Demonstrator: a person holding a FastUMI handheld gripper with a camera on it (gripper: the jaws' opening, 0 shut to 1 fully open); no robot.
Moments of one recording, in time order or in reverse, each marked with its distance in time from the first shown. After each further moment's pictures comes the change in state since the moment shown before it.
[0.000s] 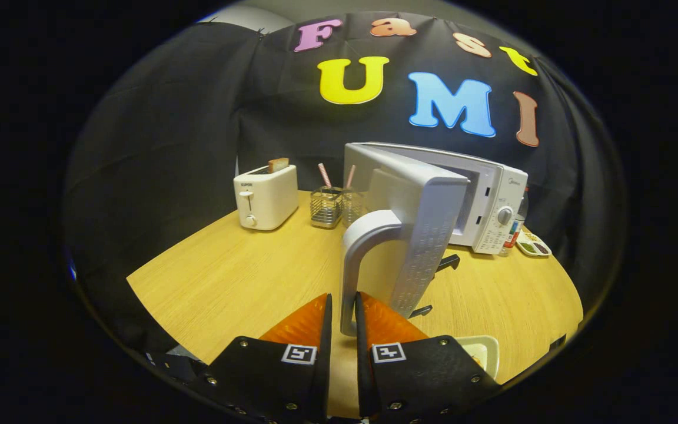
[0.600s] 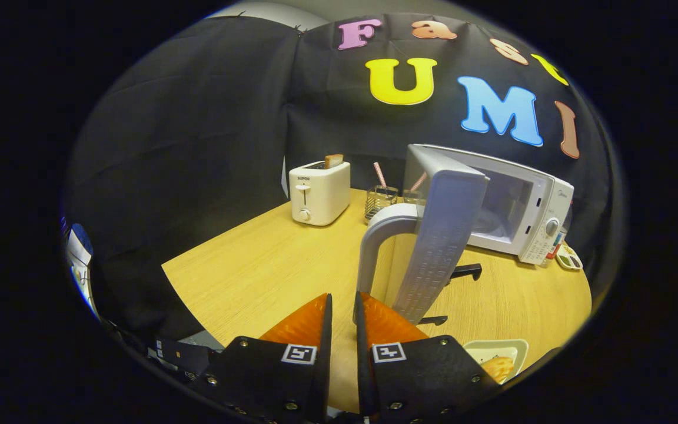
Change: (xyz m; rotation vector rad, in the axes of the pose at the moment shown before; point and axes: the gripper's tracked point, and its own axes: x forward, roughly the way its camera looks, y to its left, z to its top) arm -0.004 0.068 0.001 -0.081 -0.005 0.205
